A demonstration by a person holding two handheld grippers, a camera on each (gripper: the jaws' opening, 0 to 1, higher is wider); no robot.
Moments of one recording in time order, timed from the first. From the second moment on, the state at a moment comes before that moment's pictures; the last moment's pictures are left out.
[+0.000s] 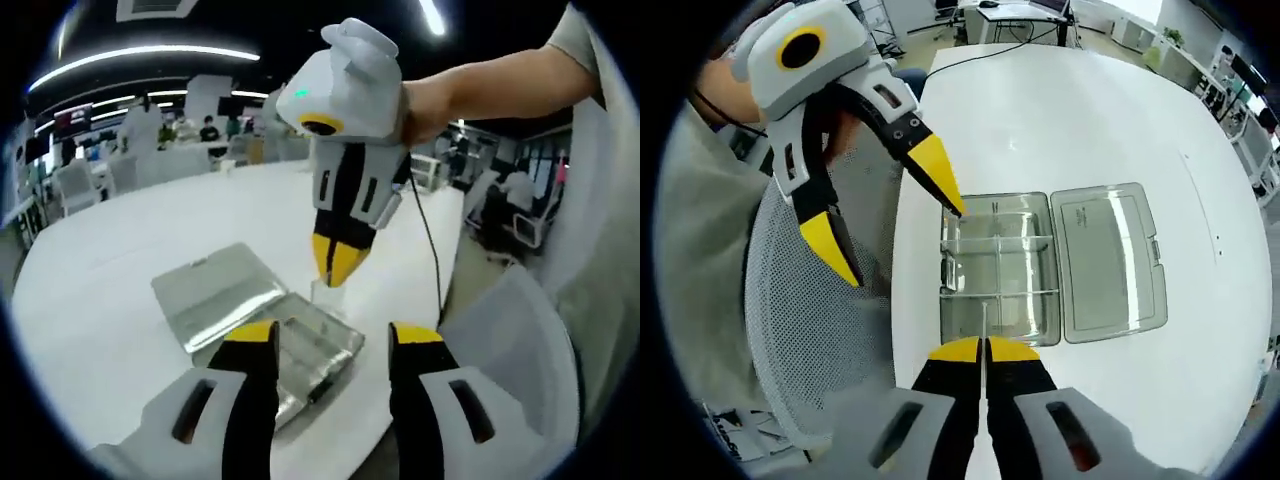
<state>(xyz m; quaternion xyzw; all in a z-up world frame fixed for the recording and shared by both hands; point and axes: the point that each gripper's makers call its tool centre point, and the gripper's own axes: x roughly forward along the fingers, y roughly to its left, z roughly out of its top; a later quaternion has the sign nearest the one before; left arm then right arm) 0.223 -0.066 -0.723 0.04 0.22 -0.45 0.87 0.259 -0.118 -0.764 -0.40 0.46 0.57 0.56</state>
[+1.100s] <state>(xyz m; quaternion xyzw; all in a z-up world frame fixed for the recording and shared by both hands) 0.225 -0.059 -0.740 0.03 0.24 -0.42 0.88 0.267 -0.111 -0.790 -0.41 0.47 0.57 0.54</state>
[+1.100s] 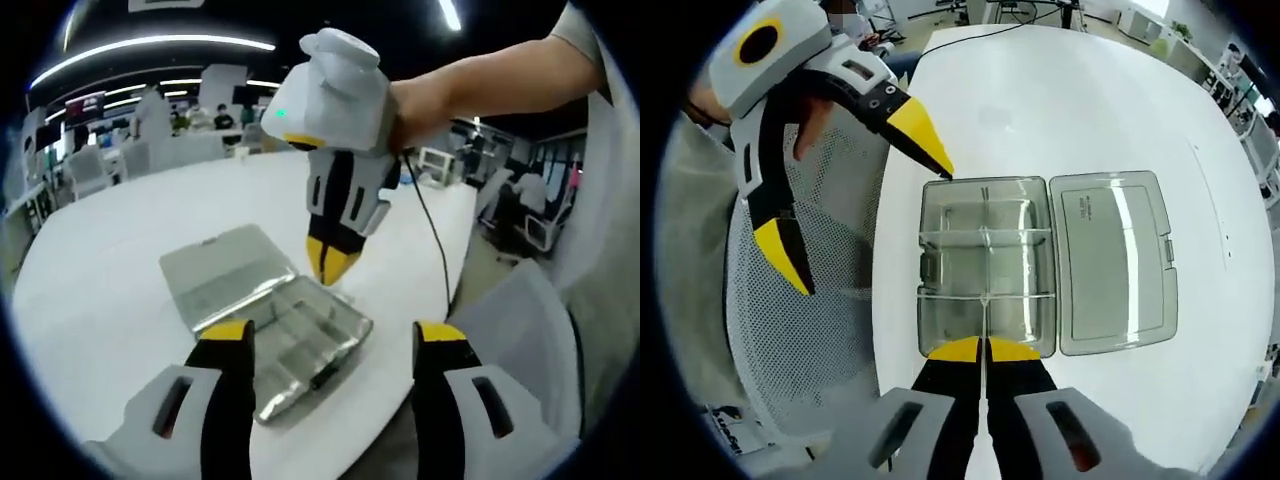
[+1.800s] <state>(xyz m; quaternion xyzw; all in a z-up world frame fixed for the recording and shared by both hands) 0.225 -0.057 -0.741 0.03 0.24 -0.42 0.88 0.266 -0.109 -0.798 -0.43 0.47 0.56 0.52</state>
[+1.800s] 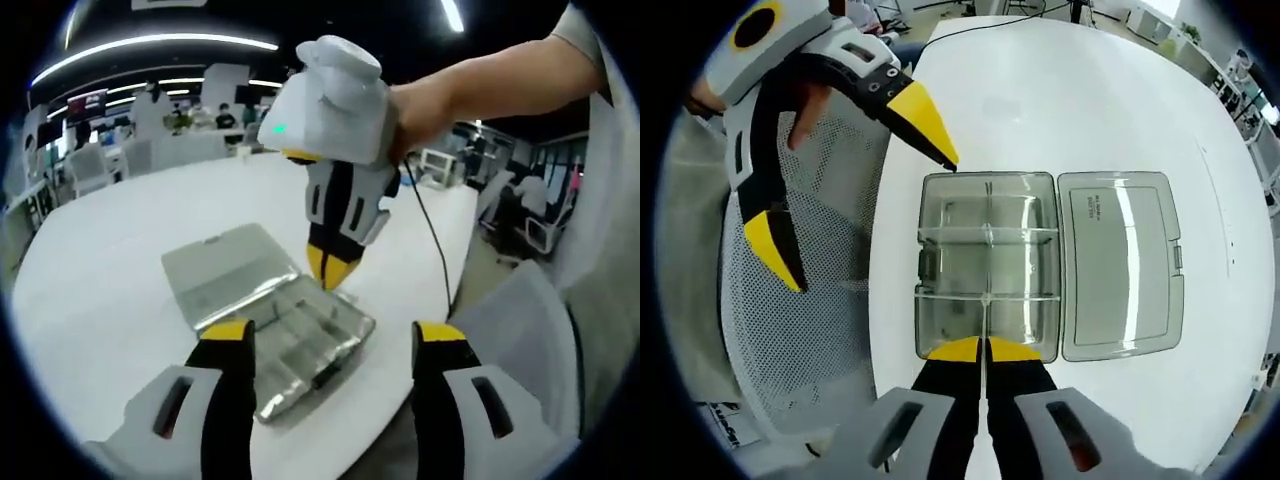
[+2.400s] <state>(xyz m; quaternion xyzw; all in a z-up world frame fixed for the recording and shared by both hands) 0.225 -0.053 -0.739 0.03 0.24 -0.41 0.88 0.265 -0.111 -0.809 -0.44 0.47 0.56 0.51</state>
